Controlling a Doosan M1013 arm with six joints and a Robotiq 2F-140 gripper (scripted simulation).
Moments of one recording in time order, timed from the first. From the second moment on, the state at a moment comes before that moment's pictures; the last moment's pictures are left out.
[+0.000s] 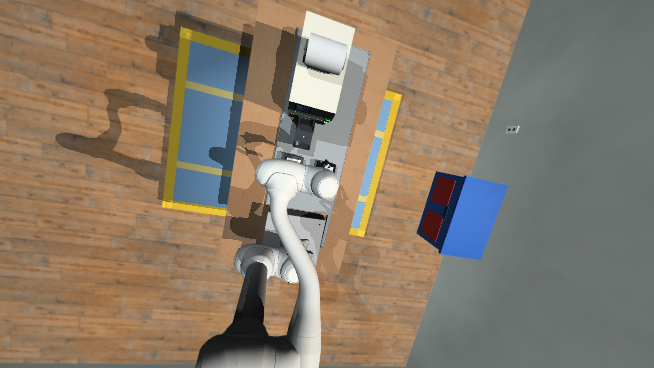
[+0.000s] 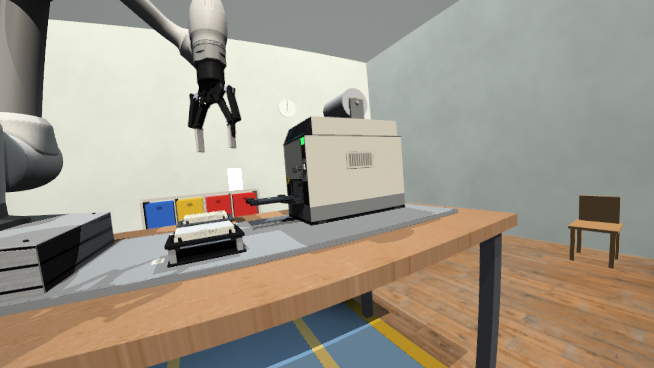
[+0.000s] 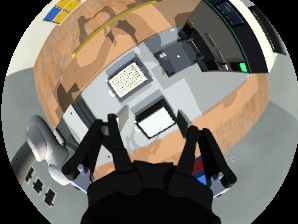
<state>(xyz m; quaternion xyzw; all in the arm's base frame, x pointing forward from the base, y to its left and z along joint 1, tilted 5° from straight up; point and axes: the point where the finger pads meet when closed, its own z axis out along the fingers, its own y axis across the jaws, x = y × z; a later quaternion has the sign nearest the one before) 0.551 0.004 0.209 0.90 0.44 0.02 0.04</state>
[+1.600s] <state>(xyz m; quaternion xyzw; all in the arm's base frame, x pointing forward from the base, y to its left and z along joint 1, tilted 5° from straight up) 0.551 0.006 0.209 0.71 0.70 0.01 0.04</state>
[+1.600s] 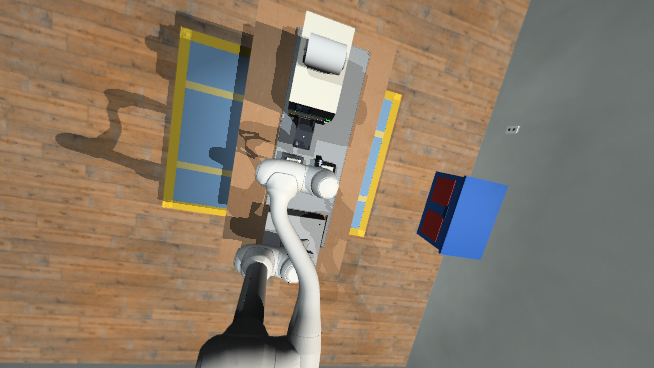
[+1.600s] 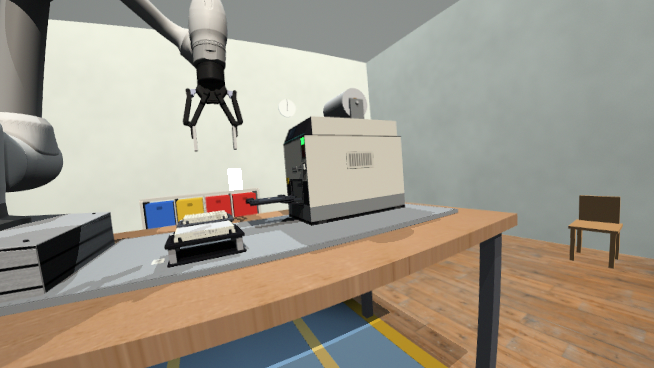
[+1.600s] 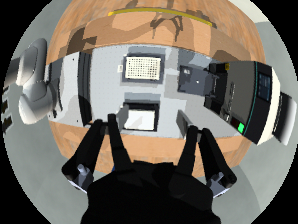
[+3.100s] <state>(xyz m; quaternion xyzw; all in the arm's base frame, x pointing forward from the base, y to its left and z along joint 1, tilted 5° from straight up) 0.551 0.004 0.209 0.42 0.91 -0.01 0.05</state>
